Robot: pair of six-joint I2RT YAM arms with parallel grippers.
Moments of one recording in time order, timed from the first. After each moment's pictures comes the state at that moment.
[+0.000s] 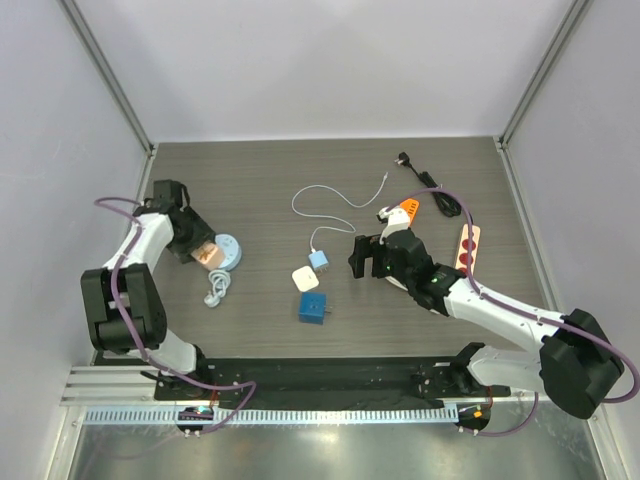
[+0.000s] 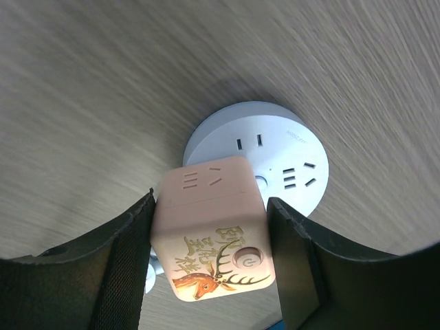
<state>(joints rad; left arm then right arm) 0.15 1.53 1.05 -0.67 -0.02 -0.68 0.70 1.16 0.61 0.02 0.20 0.38</state>
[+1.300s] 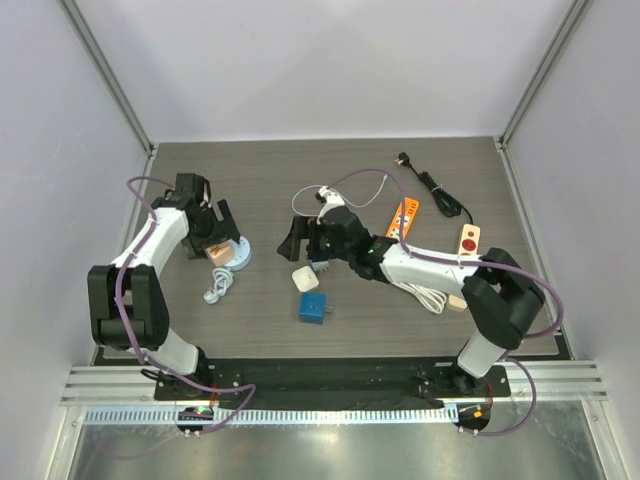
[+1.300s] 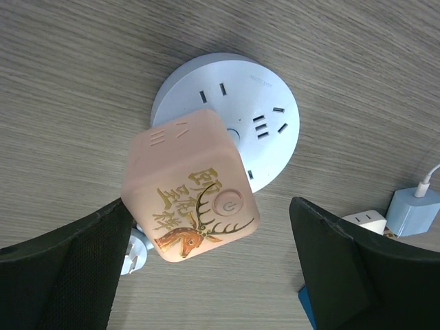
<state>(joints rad) -0.02 1.55 1.13 -0.74 0.05 -0.44 0.85 1.63 1.00 0.15 -0.02 0.69</state>
